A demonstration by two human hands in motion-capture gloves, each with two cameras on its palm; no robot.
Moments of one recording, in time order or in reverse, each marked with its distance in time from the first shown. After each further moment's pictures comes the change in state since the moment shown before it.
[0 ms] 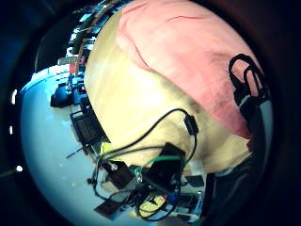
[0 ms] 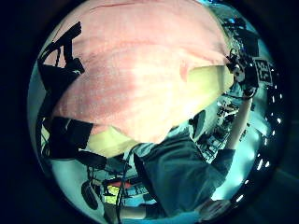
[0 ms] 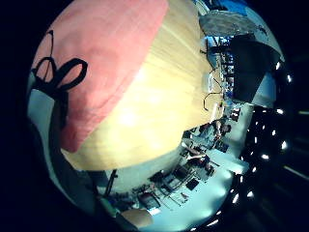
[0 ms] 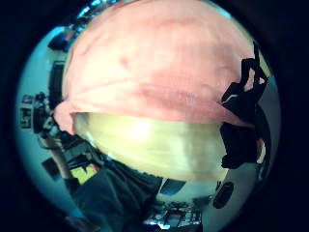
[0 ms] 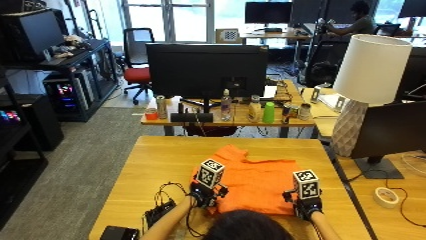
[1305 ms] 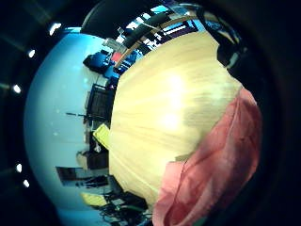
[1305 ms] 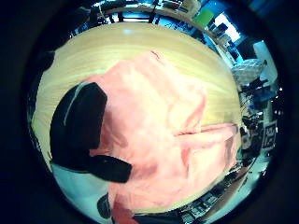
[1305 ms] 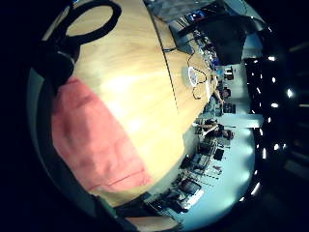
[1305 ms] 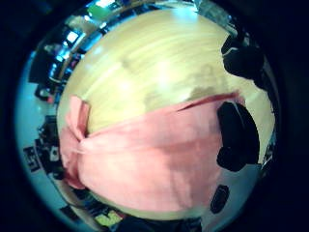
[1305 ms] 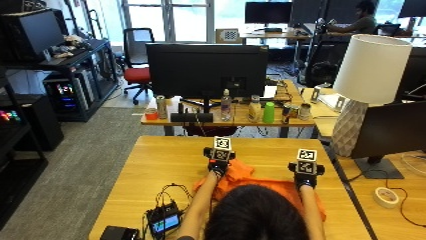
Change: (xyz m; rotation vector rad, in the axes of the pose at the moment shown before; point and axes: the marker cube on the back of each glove) left arm -0.042 -0.123 -0.080 0.297 0.042 -0.537; right arm 0.009 -0.078 -0.094 0.188 -0.086 0.377
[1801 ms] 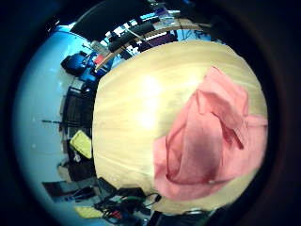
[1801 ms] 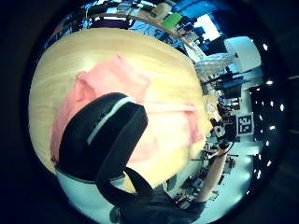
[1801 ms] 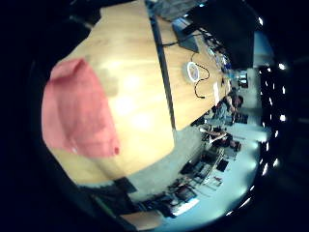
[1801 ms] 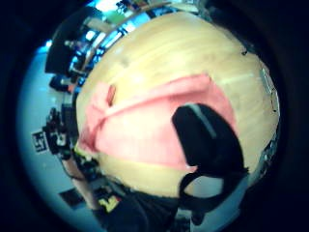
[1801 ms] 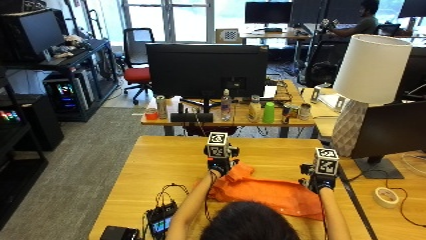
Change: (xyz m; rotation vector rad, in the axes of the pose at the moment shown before) left arm 0.014 0.010 -0.071 0.320 0.197 0.084; right arm 0.081 -0.020 0.026 -0.093 -0.067 -0.036
